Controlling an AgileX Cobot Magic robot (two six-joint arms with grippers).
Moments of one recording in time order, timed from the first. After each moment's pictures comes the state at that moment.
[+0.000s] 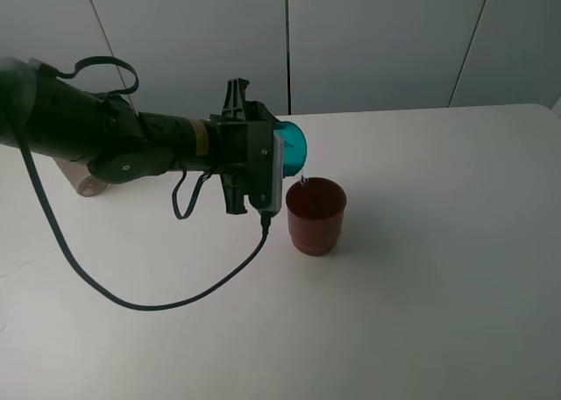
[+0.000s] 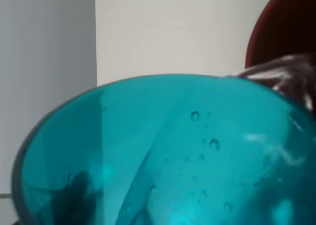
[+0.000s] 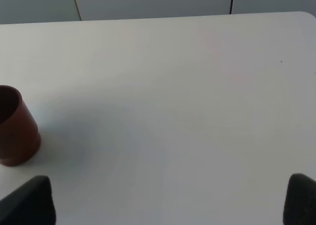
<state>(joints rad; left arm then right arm) -0.60 1.91 -0.94 0.49 -0.39 0.75 -0.01 0.00 -0.50 0.07 1.10 -0.01</state>
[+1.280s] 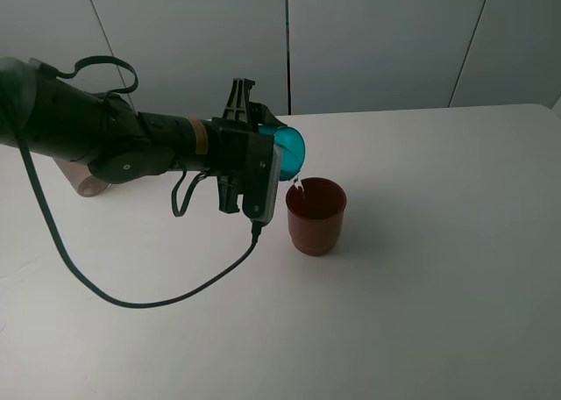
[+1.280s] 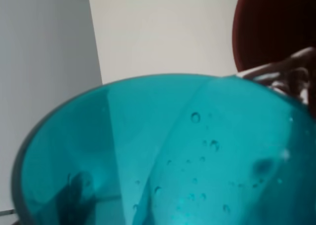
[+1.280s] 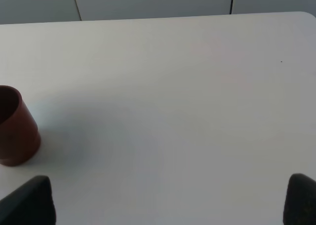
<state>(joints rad) -0.60 1.91 -0.94 0.46 -0.38 0.92 -0.01 0.00 -0.50 0.07 1.10 -0.01</state>
